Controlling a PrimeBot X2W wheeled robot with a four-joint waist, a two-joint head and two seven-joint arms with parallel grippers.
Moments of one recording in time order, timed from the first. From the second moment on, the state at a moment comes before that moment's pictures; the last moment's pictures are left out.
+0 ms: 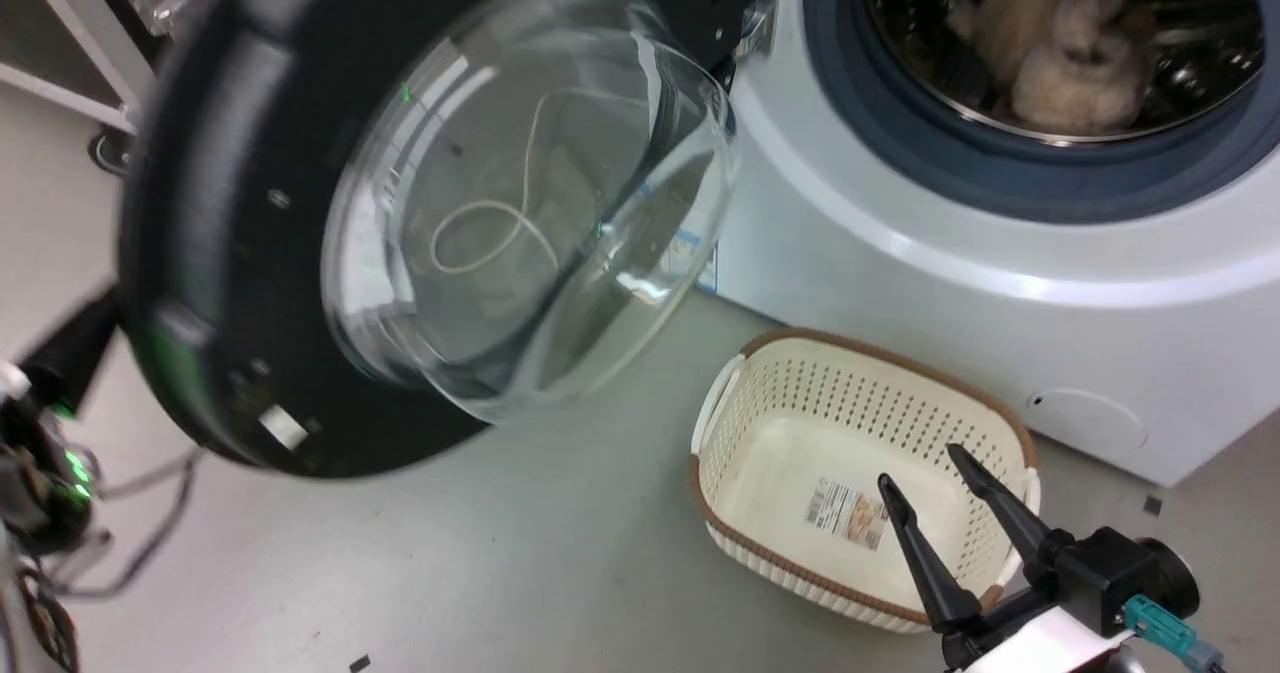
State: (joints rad) left arm -0.50 0.26 0.53 0.31 -1.26 0.07 0.78; right arm -0.05 -0.23 0.27 0.13 0.24 0.13 -0.26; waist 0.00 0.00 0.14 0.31
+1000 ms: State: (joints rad) left arm 0.03 0.05 -0.11 -0.06 -1.67 0.01 0.60; right arm -0.01 -0.08 0.04 0.22 0.15 0.13 -0.25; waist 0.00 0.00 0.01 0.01
